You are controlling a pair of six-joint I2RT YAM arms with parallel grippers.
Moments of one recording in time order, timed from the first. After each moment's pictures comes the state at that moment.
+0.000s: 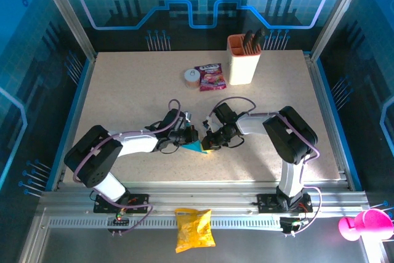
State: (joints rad) left arm -0.62 1.60 0.67 0.11 0.27 -0.83; right arm 0.61 1.88 0.94 -0.30 -0.71 0.43
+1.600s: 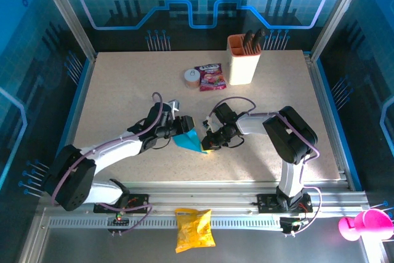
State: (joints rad) left arm -0.55 1.33 0.64 0.06 0.23 -0.82; right arm 0.61 1.88 0.94 -0.30 -0.72 0.42
